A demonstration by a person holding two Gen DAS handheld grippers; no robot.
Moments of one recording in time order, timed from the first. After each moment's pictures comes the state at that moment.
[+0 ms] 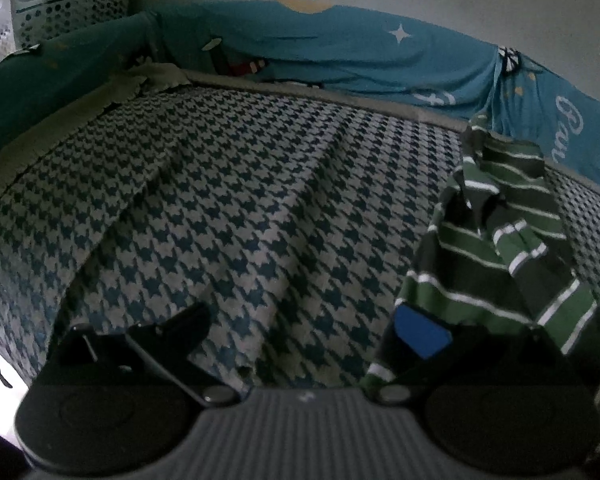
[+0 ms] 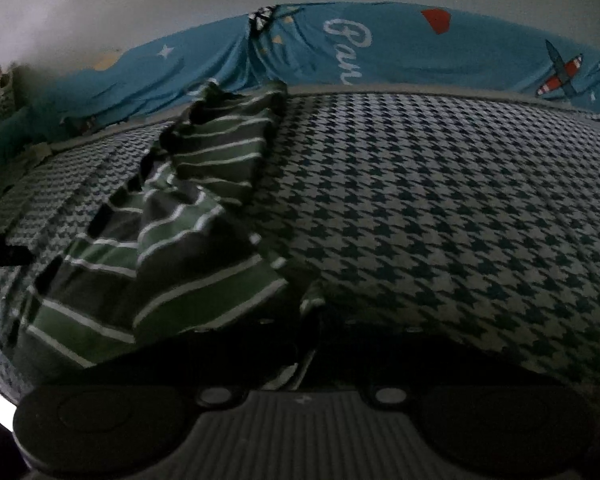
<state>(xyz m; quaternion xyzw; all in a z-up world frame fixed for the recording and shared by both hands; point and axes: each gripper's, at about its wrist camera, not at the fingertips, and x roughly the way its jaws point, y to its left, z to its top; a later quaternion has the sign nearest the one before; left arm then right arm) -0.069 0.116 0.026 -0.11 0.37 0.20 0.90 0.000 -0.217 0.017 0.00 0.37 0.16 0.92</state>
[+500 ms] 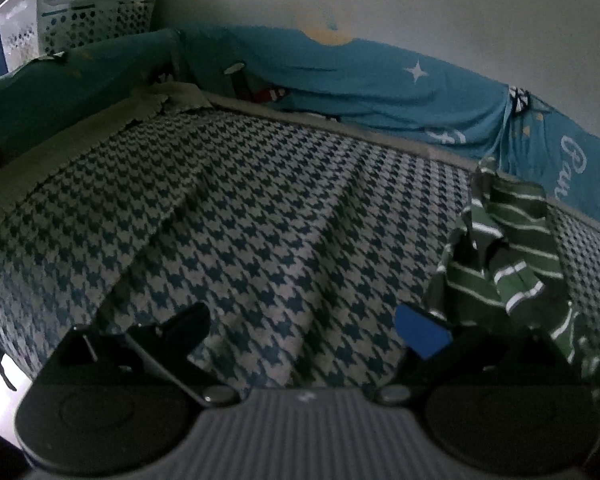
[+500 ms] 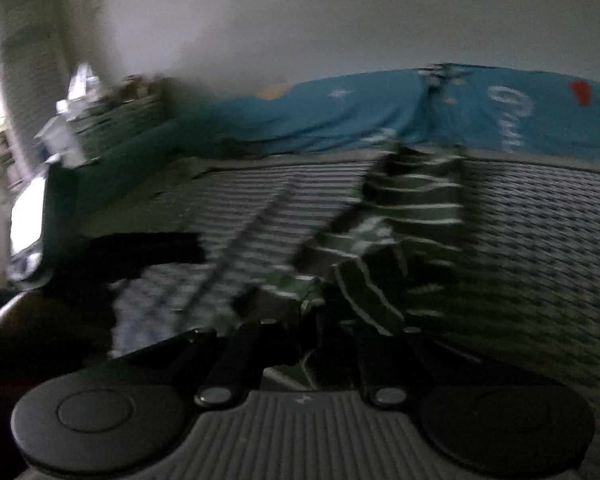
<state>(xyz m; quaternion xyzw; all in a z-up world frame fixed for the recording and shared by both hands) -0.084 0.133 0.050 -0.14 0.33 0.21 0.91 -0.063 -0.130 0.064 0.00 0.30 0.37 0.88</state>
